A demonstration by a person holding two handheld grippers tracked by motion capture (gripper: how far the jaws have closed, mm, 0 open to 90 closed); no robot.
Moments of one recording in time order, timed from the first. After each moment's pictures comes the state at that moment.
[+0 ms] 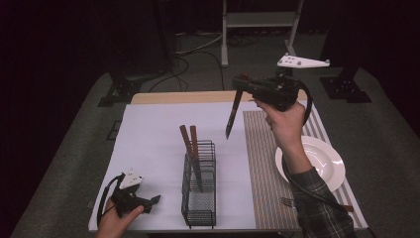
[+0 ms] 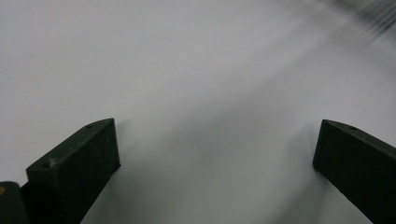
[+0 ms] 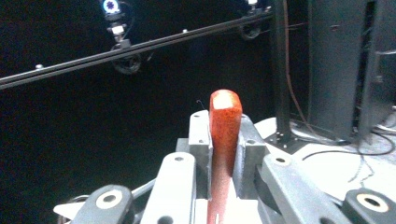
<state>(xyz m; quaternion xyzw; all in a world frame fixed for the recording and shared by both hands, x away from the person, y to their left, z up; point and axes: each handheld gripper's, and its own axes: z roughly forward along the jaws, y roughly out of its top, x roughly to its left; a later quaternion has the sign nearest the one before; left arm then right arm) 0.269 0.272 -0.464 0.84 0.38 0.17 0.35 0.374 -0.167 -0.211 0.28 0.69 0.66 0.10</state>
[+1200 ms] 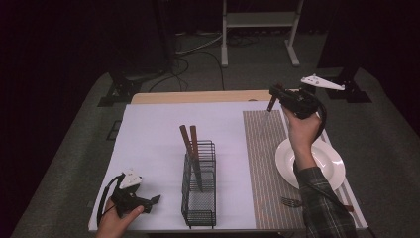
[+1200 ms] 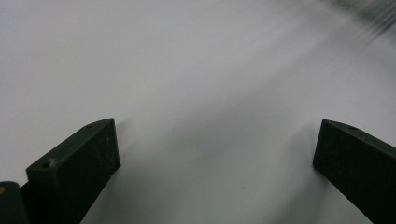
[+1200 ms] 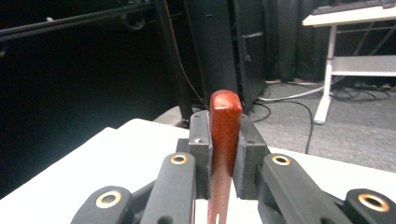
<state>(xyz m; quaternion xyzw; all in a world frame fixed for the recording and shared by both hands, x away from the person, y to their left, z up) 0.270 0.272 -0.464 0.84 0.38 0.17 0.35 0.422 -0.245 -0.305 0.44 0.64 0.59 0.23</state>
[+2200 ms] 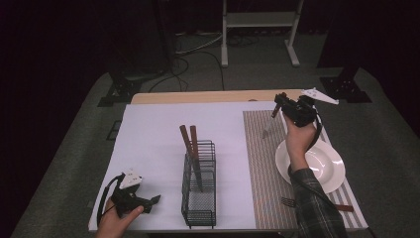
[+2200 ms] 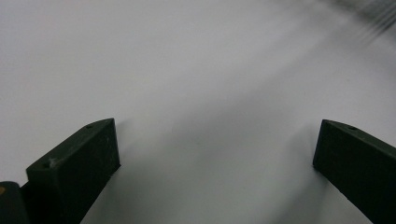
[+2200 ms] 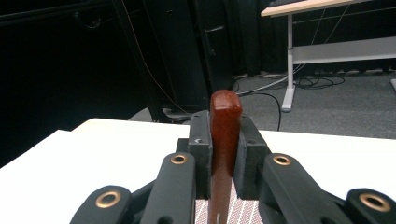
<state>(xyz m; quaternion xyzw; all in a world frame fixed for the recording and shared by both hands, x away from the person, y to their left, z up) 0.269 0.272 -0.464 0.84 0.38 0.17 0.35 0.439 -0.260 -0.359 0.49 0.60 0.58 0.25</state>
